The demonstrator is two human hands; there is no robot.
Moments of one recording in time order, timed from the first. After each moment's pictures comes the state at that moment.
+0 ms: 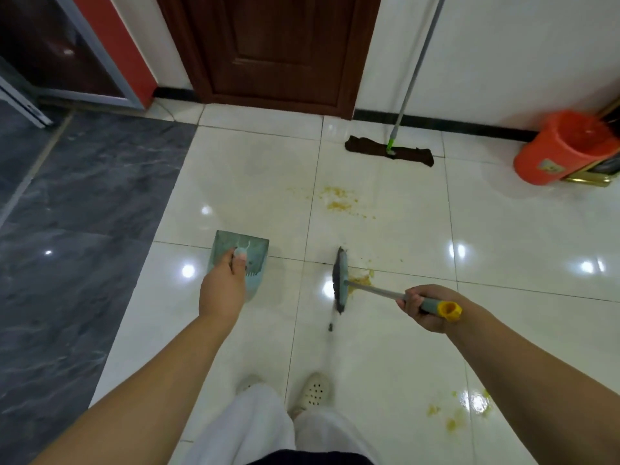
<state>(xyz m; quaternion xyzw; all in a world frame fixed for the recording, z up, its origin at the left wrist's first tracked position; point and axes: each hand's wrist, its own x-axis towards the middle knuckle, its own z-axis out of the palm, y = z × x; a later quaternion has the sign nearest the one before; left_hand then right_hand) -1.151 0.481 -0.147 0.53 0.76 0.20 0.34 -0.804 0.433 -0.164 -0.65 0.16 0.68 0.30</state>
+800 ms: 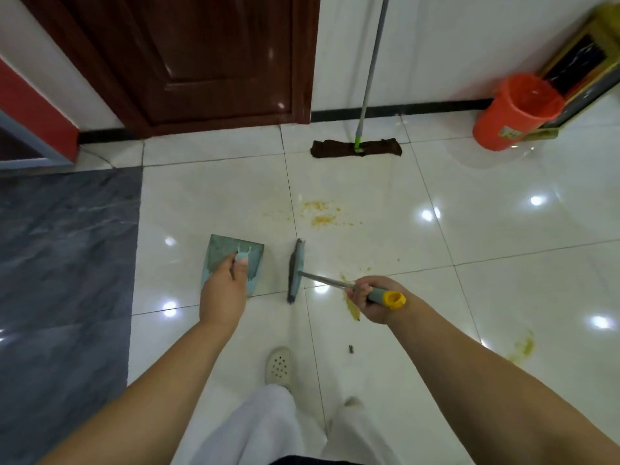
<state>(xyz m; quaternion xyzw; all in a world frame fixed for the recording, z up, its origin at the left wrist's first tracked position) -1.174 0.708 -0.165 0.60 0.67 0.16 0.41 -0.919 0.618 -0.186 -0.50 0.29 0.68 0.45</state>
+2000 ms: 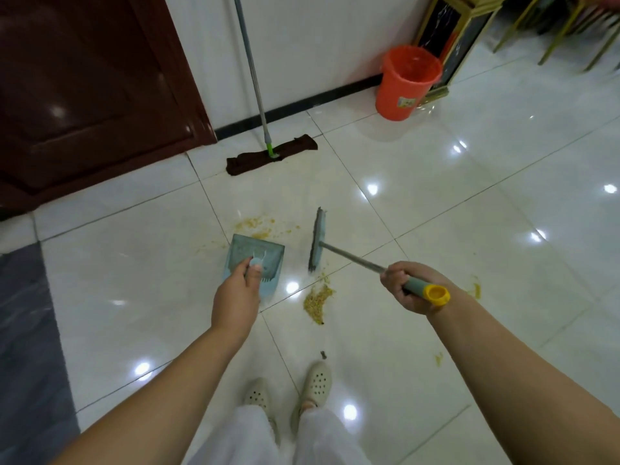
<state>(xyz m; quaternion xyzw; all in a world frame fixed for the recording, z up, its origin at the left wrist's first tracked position) -0.986 0.706 -0.161 0.71 0.54 0.06 0.45 -0.744 0.524 -0.134 -0.45 0.35 0.59 0.58</state>
